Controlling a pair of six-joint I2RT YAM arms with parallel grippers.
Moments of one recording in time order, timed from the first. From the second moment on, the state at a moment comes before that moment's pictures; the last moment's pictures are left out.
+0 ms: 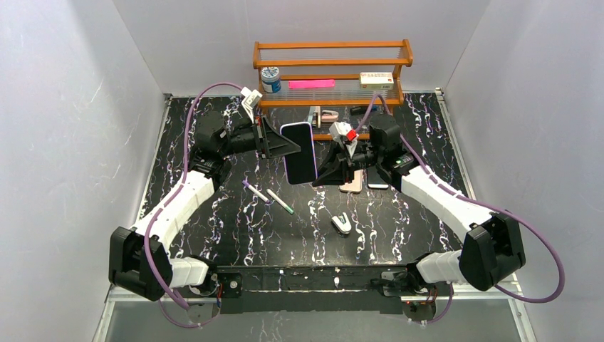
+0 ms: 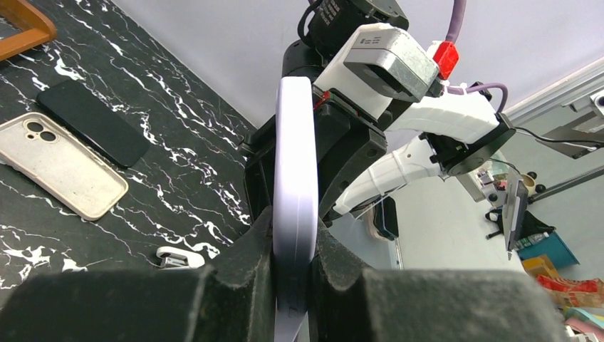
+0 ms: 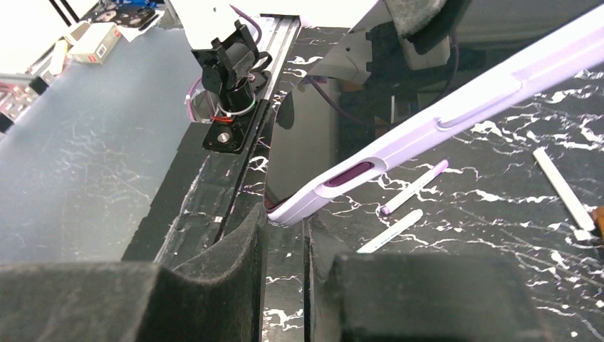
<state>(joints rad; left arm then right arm) -0.37 1.27 0.98 0.39 1.03 -0.88 0.55 1.33 0.99 0.06 -1.27 -0.15</state>
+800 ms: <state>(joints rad) -0.36 1.26 1.01 0.46 1.07 -0.93 0.55 1.35 0.96 0.34 -1.23 0.15</state>
